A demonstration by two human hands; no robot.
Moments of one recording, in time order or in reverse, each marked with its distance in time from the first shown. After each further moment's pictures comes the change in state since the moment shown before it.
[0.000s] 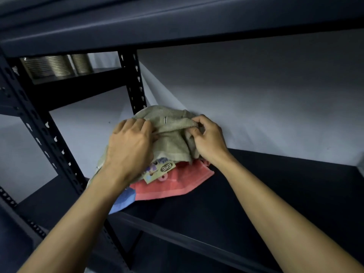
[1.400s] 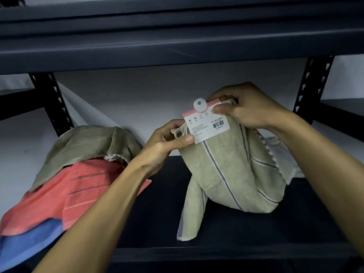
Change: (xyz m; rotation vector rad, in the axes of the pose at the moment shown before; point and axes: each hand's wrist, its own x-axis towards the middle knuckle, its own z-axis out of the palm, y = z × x) left_hand 0.049 0.176 -0.004 -1.878 -0.548 0.087; right_hand -0.053 -0.094 -0.259 -0.608 -0.058 -0.041
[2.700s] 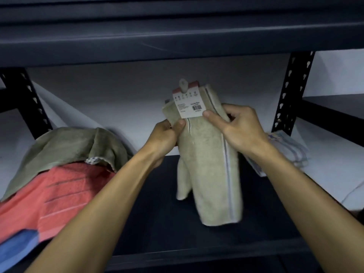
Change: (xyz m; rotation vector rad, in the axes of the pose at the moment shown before) left_hand 0.040 -0.001 0.038 0.096 0.201 -0.175; right_hand -0.037 0.026 0.040 0.375 0.383 0.143
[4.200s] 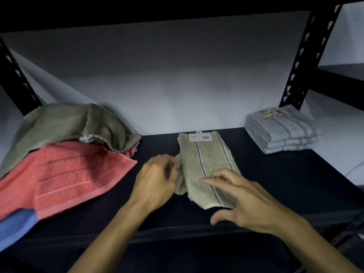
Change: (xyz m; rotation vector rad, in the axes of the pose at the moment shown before) left_hand -0.089 -0.104 -0.012 0.808 0.080 0.143; right_hand -0.142 0.083 0.000 -0.455 -0.690 -0.094
